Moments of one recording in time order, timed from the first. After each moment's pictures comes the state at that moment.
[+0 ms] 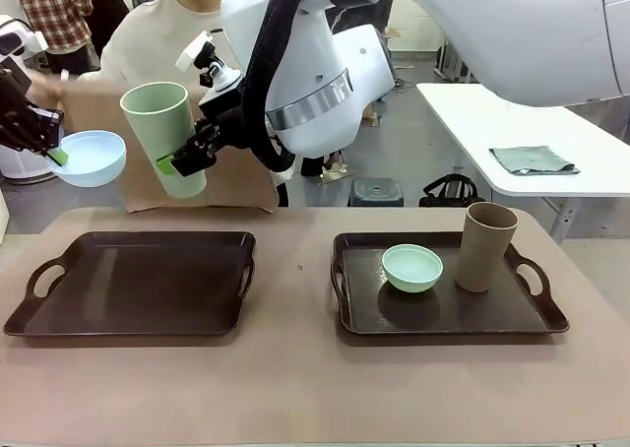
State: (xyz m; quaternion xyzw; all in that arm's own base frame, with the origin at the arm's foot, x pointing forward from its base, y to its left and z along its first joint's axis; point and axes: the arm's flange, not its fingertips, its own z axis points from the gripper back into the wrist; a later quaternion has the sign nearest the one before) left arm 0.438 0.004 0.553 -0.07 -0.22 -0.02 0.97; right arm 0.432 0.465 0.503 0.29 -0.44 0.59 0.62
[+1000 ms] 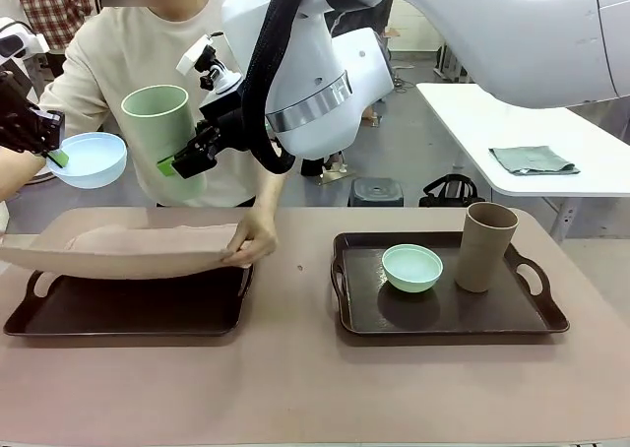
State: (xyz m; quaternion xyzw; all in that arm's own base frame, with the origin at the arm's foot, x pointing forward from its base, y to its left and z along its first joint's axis) left arm 0.438 0.004 0.552 -0.07 -0.22 -0.02 0.97; right arm 0.432 0.465 0.502 0.29 -0.44 0.59 0.62
